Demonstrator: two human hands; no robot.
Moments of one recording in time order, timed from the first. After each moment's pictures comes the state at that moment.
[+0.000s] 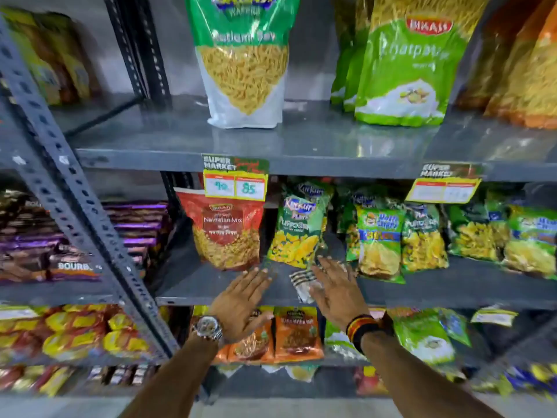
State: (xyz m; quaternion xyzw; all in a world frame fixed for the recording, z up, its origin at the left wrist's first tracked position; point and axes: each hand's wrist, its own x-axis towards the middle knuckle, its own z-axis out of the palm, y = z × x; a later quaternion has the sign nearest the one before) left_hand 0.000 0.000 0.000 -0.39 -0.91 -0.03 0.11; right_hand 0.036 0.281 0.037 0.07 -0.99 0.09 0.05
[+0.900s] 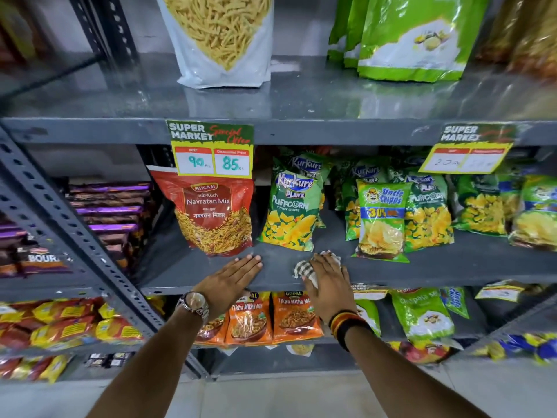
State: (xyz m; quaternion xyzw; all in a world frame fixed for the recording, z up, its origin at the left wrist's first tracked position) left_hand -0.050 -0.017 -0.032 -0.42 -0.90 0.04 0.02; right_hand 0.028 0.262 -0.011 -0.04 -0.98 0.18 0.07
